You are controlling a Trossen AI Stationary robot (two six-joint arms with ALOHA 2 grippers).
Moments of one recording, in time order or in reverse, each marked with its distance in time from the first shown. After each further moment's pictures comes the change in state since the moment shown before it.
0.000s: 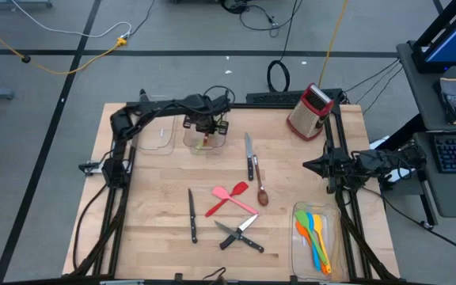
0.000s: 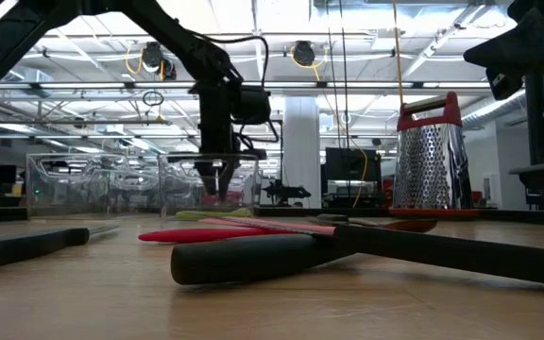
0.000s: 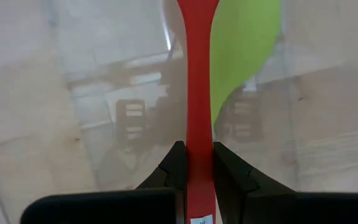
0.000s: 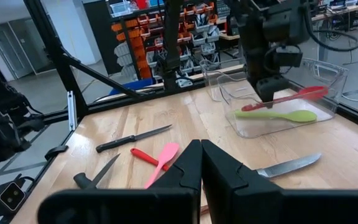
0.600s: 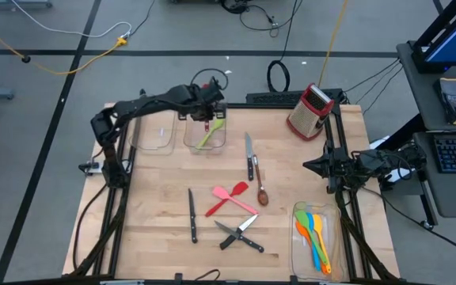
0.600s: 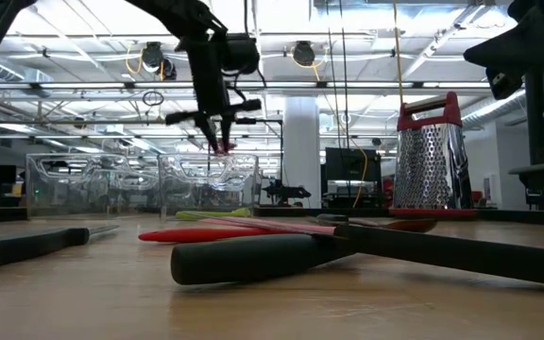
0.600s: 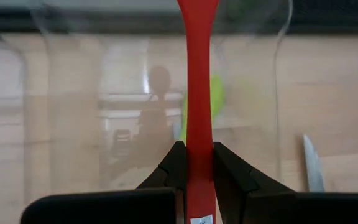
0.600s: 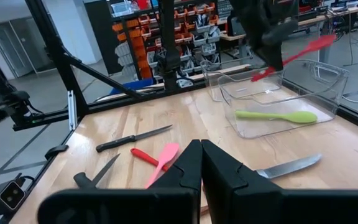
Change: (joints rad) left arm -0.003 -0.207 0.022 -0.007 -0.113 -0.159; right arm 0.000 0.000 0.000 0.002 -0.002 -0.008
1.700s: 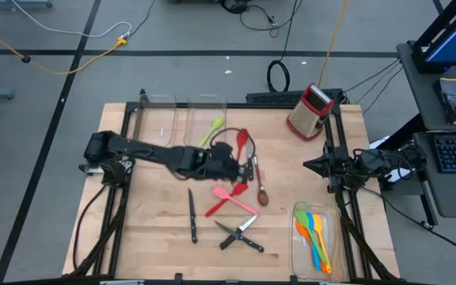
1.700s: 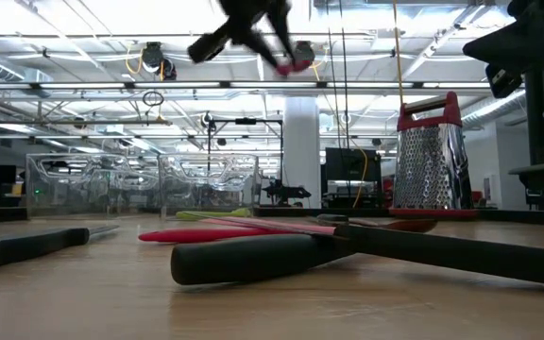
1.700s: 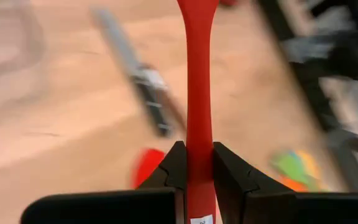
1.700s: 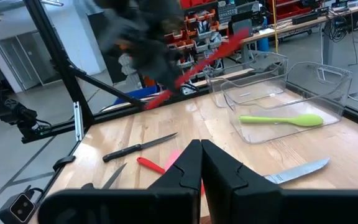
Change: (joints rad) left arm -0.648 -0.048 0.031 0.219 -0.197 -0.231; right arm 0.000 0.000 0.000 0.032 -0.003 0.031
